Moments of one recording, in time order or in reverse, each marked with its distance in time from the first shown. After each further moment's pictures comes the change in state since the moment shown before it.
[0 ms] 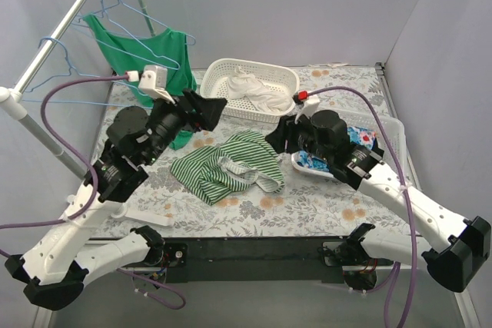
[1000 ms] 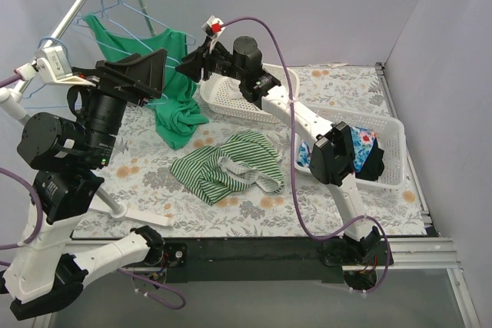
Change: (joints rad) left arm 0.000 0.008 0.422 0.009 -0.229 0.071; right arm -0.006 1.209 1.301 0.467 -0.579 -0.138
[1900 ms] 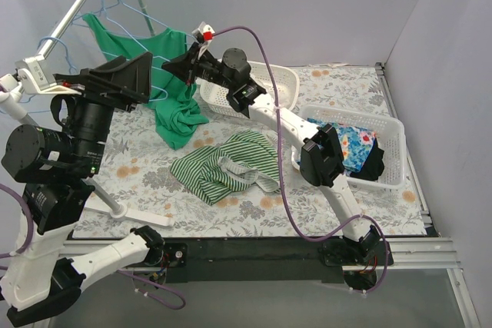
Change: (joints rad) left arm 0.000 -0.050 -0.006 0.002 -0.036 0.060; right arm 0.061 0.090 0.039 0.224 0.052 0.080
